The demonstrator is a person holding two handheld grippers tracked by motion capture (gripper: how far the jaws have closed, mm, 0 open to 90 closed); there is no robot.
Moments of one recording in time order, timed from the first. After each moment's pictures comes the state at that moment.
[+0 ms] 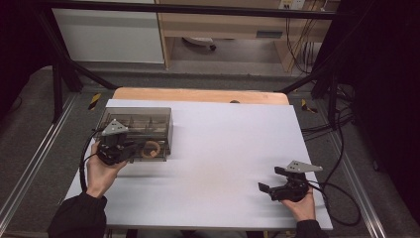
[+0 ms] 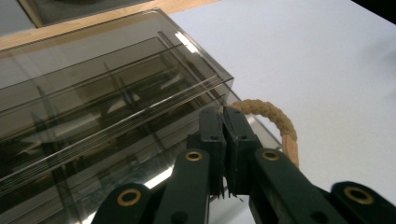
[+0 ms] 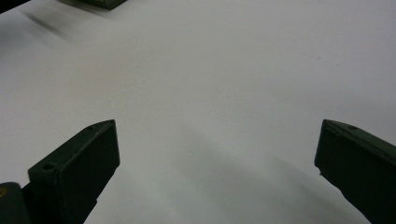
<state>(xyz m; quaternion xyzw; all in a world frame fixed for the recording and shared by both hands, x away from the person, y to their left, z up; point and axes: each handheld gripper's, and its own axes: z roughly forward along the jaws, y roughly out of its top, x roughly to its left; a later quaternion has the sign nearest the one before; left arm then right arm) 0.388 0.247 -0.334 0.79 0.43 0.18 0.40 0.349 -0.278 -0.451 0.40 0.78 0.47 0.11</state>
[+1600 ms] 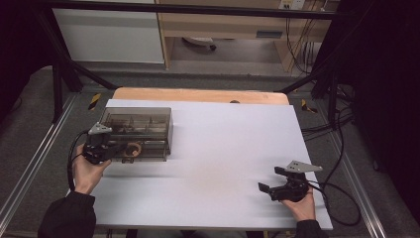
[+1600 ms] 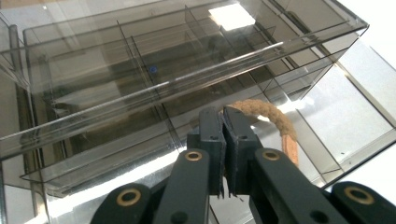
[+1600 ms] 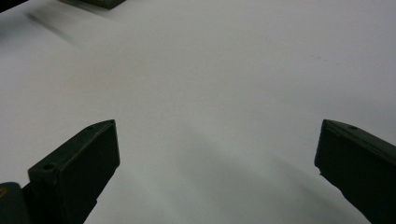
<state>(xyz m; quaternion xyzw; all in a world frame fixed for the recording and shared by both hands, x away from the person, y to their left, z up) 0.409 0.300 -0.372 0.77 0.49 0.18 0.36 0.349 -0.278 -0.451 0.40 0.78 0.47 0.11</state>
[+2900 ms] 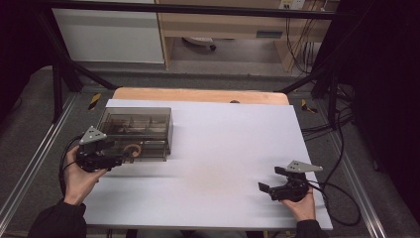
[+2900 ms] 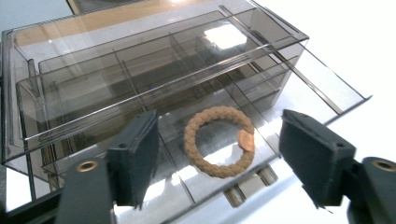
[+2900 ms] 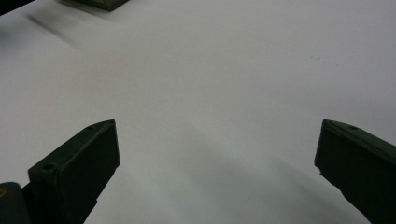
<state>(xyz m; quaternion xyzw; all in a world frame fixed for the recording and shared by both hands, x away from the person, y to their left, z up) 0.375 0.298 -0.353 0.77 0.45 0.22 0.39 0.349 -0.279 -0.451 0.40 0.78 0.47 0.11</state>
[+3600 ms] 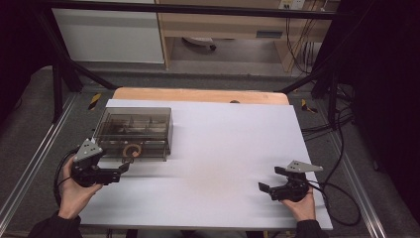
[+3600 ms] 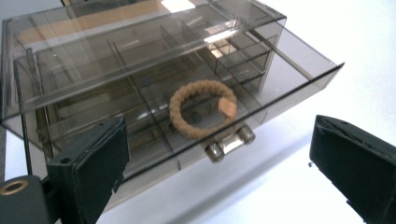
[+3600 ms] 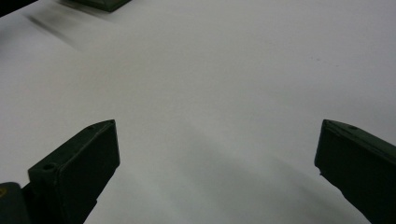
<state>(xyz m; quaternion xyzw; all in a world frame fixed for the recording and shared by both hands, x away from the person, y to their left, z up) 0.343 0.303 -0.367 0.77 0.43 0.23 0.40 0.349 -0.279 -0.451 0.40 0.78 0.47 0.11</state>
